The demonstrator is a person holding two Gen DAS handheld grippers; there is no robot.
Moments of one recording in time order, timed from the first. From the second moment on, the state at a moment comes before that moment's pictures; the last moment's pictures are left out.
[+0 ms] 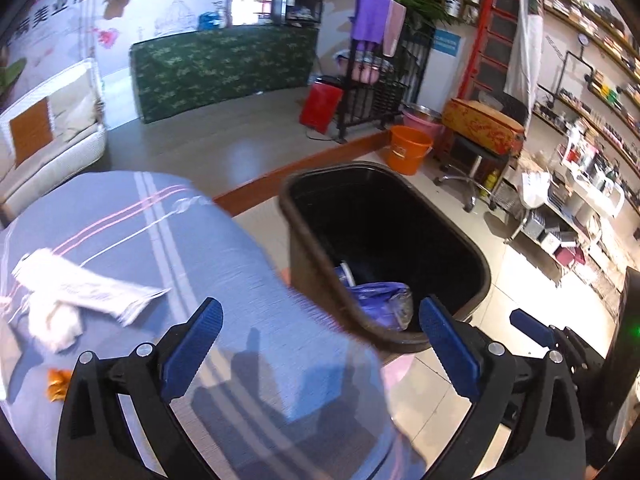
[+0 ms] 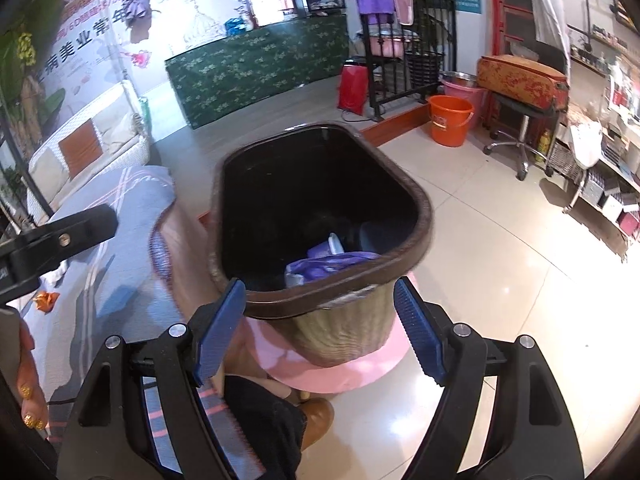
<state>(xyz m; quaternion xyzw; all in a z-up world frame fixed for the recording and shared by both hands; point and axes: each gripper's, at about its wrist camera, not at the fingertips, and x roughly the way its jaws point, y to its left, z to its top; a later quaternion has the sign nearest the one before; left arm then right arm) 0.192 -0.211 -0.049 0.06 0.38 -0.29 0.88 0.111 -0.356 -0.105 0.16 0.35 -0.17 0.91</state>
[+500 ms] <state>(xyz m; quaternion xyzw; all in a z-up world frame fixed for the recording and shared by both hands) 0.180 -0.076 -0.049 0.01 0.37 -0.18 0.91 0.150 -0.261 -0.087 0.12 0.38 -0.02 0.92</state>
